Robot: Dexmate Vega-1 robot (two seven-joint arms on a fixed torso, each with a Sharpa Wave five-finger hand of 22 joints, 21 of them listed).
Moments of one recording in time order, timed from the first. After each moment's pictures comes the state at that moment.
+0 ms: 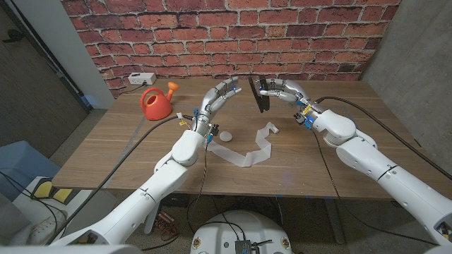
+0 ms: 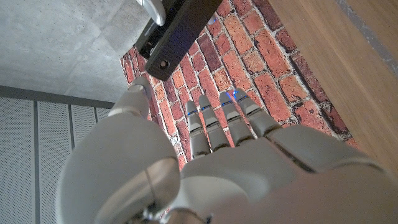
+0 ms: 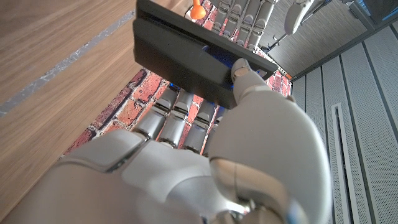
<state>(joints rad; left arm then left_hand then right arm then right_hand) 0.95 0.44 0.51 -1.67 -0.23 -0.37 0.22 0.71 -0.06 0.46 -0.15 0.24 0.42 -0.11 0.21 0.21 0.42 -0.13 0.25 0.26 0.35 -0.04 0.19 0.18 0.31 -0.02 0.22 0.19 -0.88 -0.72 -0.42 -1.72 0.48 0.25 0.14 1.08 0.16 0.35 -0.11 0.17 0.78 -0.13 0.24 0.35 0.73 -0.13 0.49 0.47 0.71 -0.07 0.33 0.62 0.54 -0.05 0.29 0.20</state>
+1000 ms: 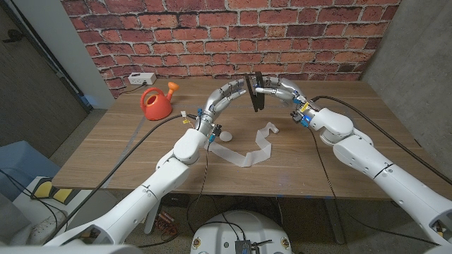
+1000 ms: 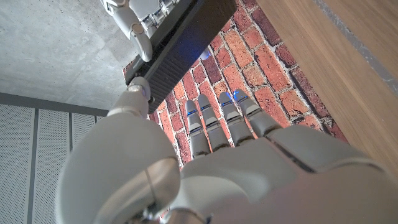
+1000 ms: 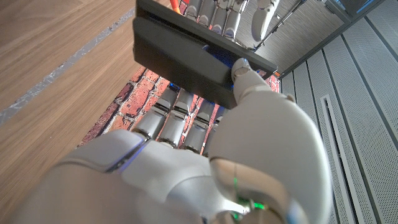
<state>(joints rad) 0.91 0.44 0.53 -1.64 -0.25 -0.36 0.17 0.71 -0.06 0.44 -0.13 0.25 0.45 -0.11 0.22 0.21 0.44 -0.14 0.26 0.27 0.35 -0.04 0.19 0.19 0.30 -0.02 0.21 0.19 -0.86 -0.70 -0.43 -1.73 0.57 0.23 0.20 1.08 0.16 0.34 -0.12 0.17 0.79 -0.12 0.24 0.36 0.73 -0.13 0.49 0.47 0.71 -0.07 0.33 0.63 0.54 -0.05 0.29 0.20</state>
